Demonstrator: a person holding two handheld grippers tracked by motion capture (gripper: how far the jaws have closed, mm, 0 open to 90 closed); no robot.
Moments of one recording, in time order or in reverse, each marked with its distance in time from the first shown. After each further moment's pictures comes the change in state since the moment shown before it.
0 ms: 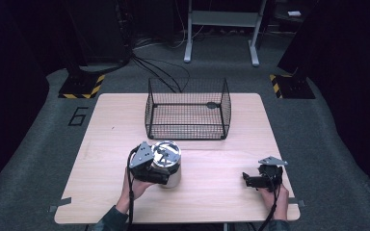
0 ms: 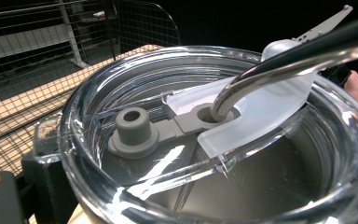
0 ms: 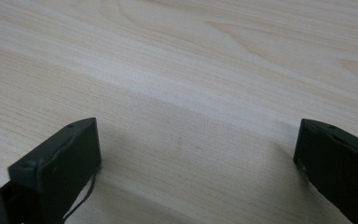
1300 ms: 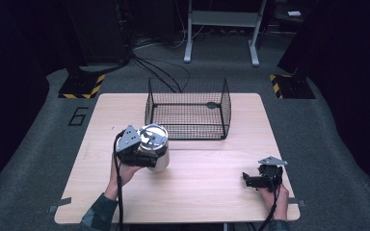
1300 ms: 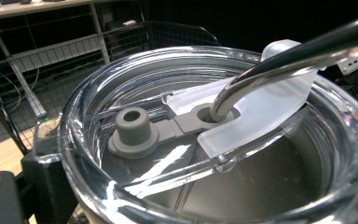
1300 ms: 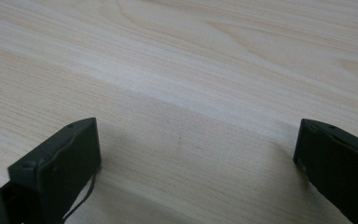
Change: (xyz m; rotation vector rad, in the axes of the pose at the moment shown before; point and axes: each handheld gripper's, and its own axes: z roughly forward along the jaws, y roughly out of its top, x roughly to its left) left arm 0.039 0.033 -0.020 -0.008 0.092 0.025; right arm 0.000 0.000 0.000 0.001 -0.001 -0.002
